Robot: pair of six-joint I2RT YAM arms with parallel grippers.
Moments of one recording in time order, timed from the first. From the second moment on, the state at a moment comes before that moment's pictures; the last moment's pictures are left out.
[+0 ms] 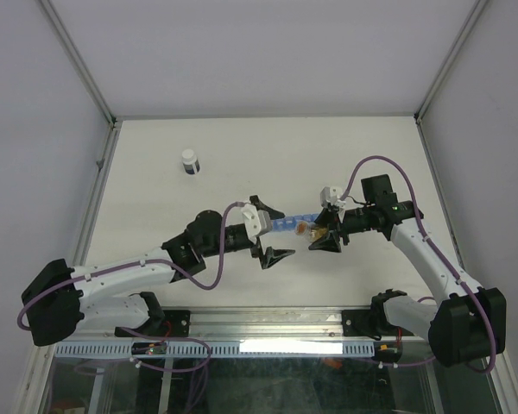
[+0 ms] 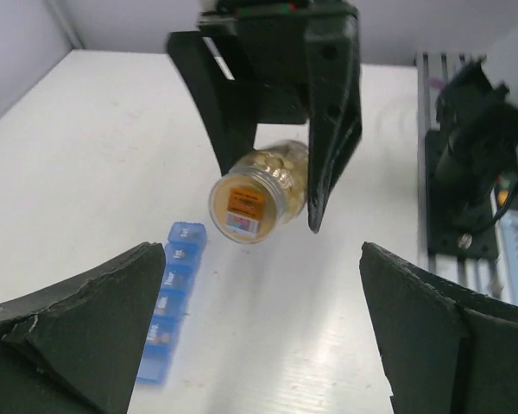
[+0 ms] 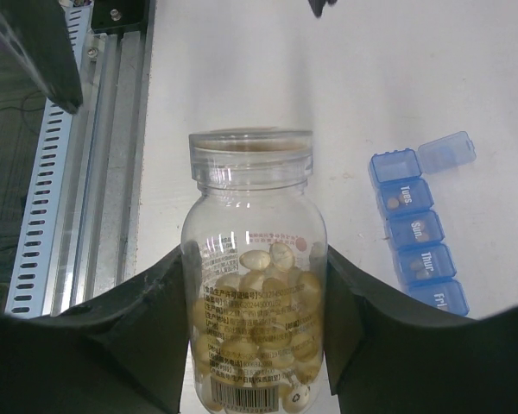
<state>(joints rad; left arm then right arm) -1.02 1.12 0.62 0.49 0.23 0.02 0.25 1.11 0.79 -0.74 -1.15 -0.91</state>
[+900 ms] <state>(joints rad) -0.87 1.43 0.78 0.56 0.69 0.35 0.25 1.11 0.79 -0.74 -1.15 -0.91</state>
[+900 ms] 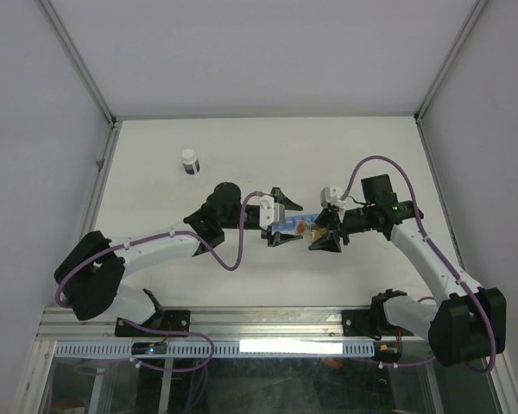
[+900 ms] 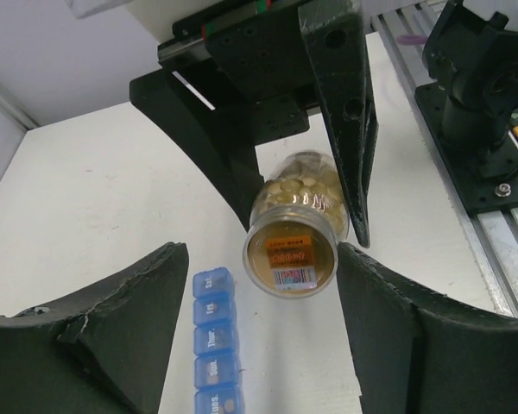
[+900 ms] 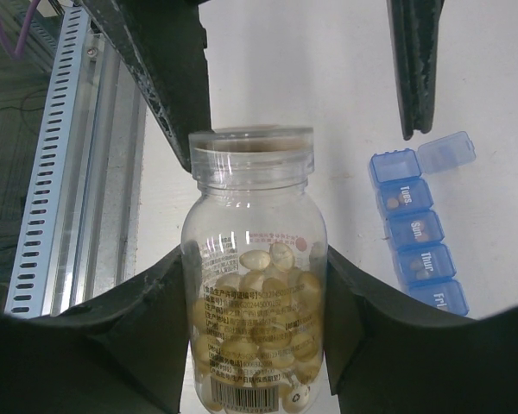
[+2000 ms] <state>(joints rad) -0.89 1.47 0.80 0.59 0.62 -0.17 0.24 1.11 0.79 -0.73 -1.15 -0.91</state>
